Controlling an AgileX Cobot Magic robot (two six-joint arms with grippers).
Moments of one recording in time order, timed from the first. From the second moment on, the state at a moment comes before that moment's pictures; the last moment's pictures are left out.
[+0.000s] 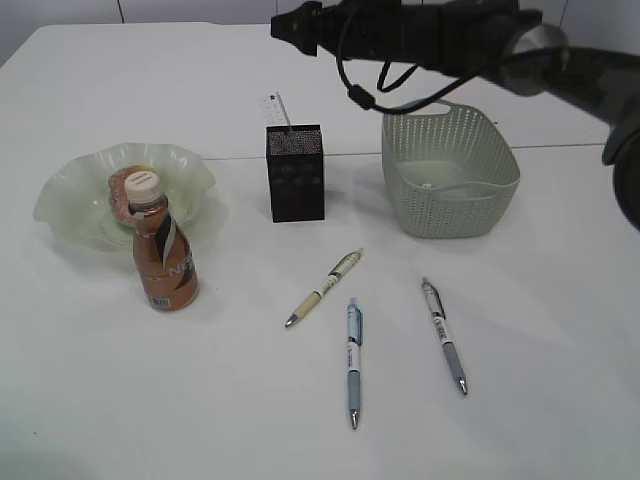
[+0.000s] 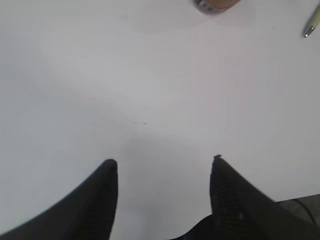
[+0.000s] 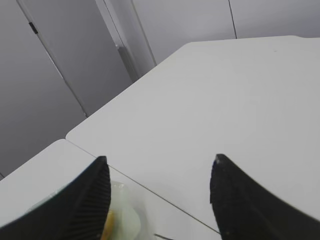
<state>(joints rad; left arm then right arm) 0.01 1.16 -0.90 -0.24 1.07 0.03 0.24 2.53 -2.35 1.49 0.61 -1.28</state>
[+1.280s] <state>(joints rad) 0.01 1.16 -0.89 -0.22 1.03 0.03 0.44 2.06 -2.08 0.03 1.25 0.04</state>
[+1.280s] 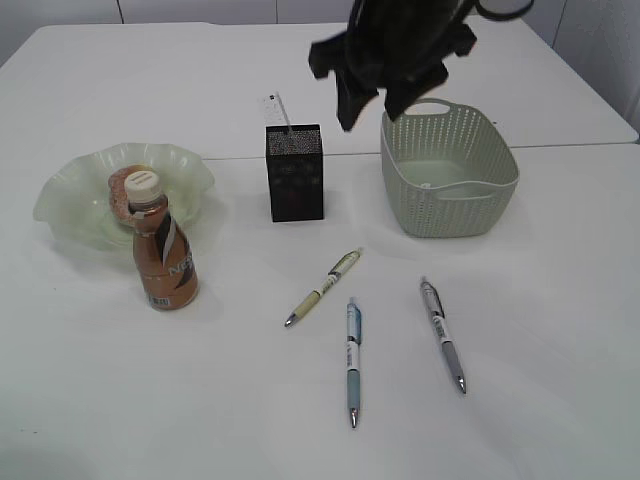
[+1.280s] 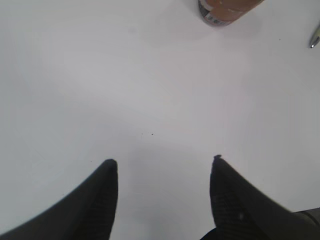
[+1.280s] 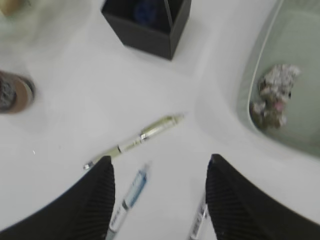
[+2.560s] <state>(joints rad) 0.01 1.16 -0.89 -0.24 1.02 0.03 0.39 2.10 -1.53 -0.08 1.09 0.14</state>
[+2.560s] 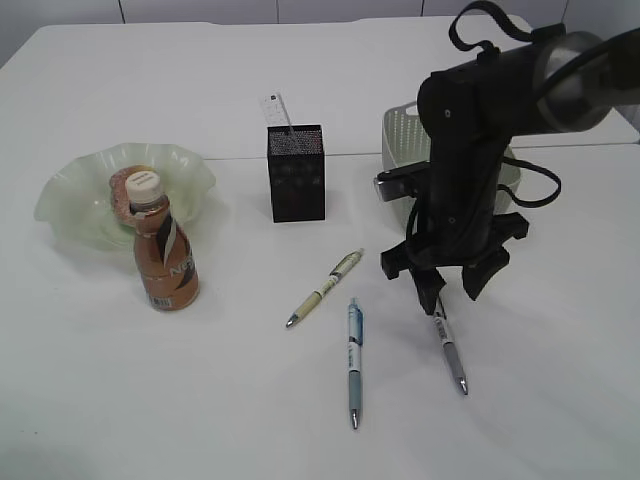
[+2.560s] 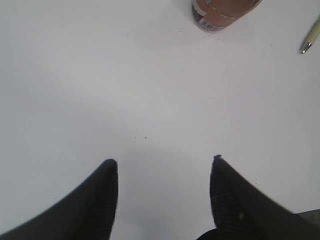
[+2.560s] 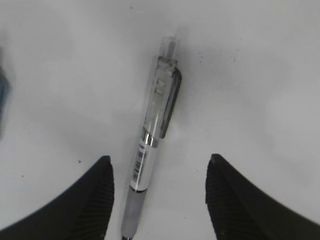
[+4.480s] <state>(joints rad) 0.01 1.16 -0.89 -0.26 1.03 0.03 0.38 2.18 -1.53 0.08 1.02 0.03</state>
